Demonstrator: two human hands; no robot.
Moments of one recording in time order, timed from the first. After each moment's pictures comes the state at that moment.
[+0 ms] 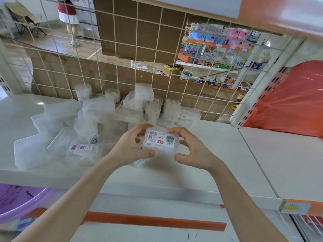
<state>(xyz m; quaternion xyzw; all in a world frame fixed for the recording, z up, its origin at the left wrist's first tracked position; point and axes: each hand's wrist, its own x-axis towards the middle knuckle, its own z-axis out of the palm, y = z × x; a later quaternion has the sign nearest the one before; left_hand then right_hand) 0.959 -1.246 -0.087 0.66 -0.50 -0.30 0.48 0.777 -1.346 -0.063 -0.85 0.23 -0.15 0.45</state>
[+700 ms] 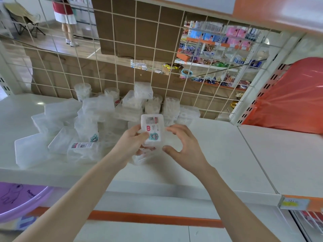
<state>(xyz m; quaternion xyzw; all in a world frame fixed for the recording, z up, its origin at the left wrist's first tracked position) 0.945 -1.248 -0.076 0.66 -0.32 -0.42 0.54 0.792 -1.330 -0.081 -0.87 0.28 -0.29 0.27</state>
